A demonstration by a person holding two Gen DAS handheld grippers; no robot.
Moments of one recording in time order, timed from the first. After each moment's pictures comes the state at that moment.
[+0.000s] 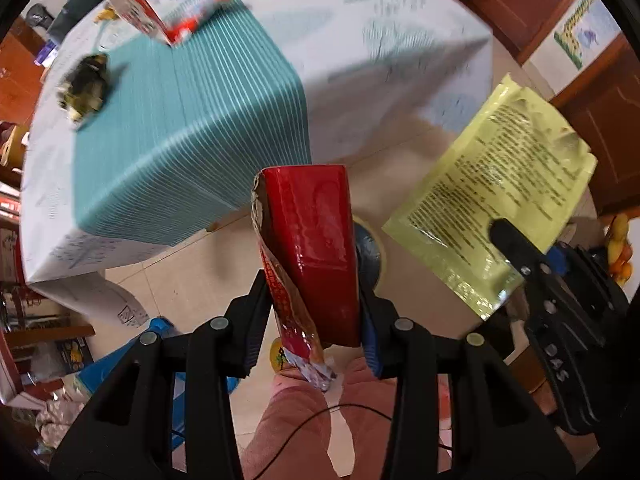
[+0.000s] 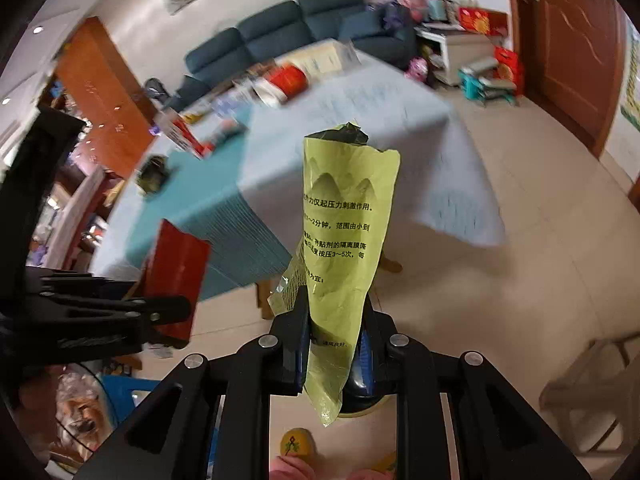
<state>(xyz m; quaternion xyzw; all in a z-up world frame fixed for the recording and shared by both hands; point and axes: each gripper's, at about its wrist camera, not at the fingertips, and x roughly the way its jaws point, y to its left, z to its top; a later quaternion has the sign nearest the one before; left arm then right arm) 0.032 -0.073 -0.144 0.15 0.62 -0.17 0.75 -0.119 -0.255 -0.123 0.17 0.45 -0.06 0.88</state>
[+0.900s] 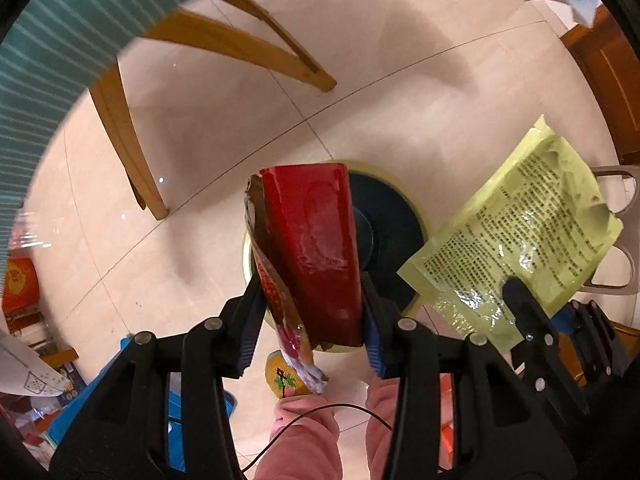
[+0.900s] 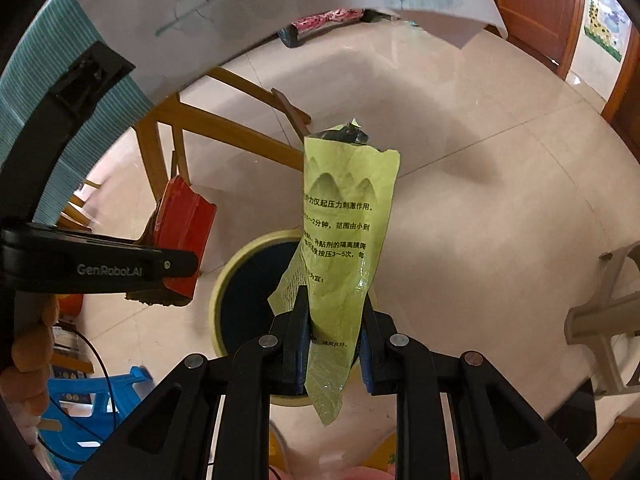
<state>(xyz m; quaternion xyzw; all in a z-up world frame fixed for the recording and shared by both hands) 0.068 -0.105 -0.432 0.19 0.67 -0.20 0.69 -0.112 -0.243 -0.399 0.18 0.51 -0.15 0.83</state>
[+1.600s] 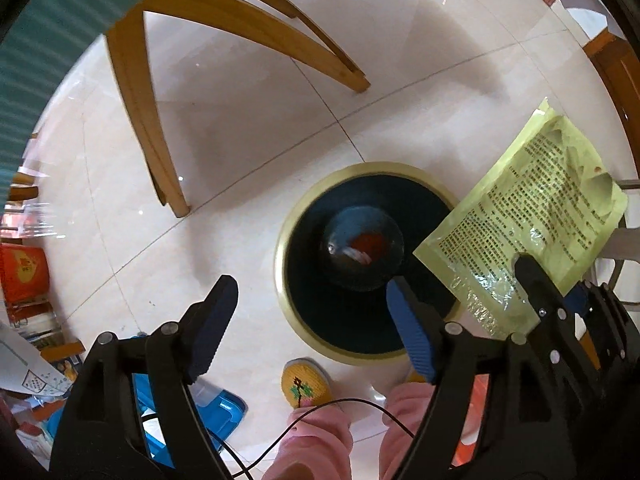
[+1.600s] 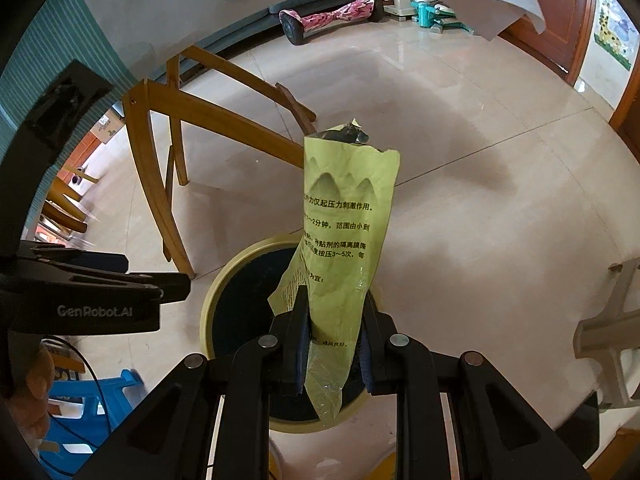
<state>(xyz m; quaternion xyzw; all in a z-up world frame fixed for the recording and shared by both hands) 0.081 -0.084 -0.446 0.20 0.65 -0.16 0.71 -0.087 -0.220 -0.425 0.17 0.51 -0.13 0.83</state>
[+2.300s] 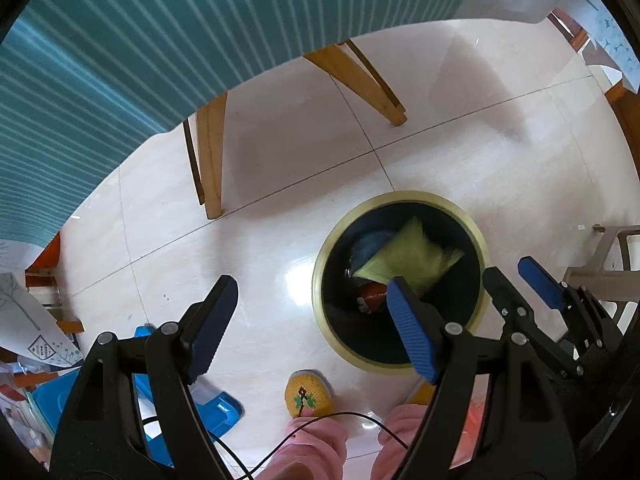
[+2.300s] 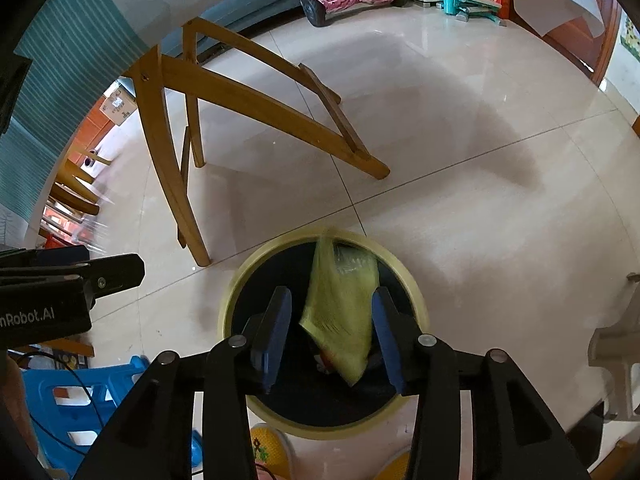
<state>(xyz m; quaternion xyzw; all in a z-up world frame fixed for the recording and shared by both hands) 0.079 -0.044 -0.403 0.16 0.62 -0.10 0.76 -0.061 -0.213 -0.438 0.17 0.53 -0.10 0.82</state>
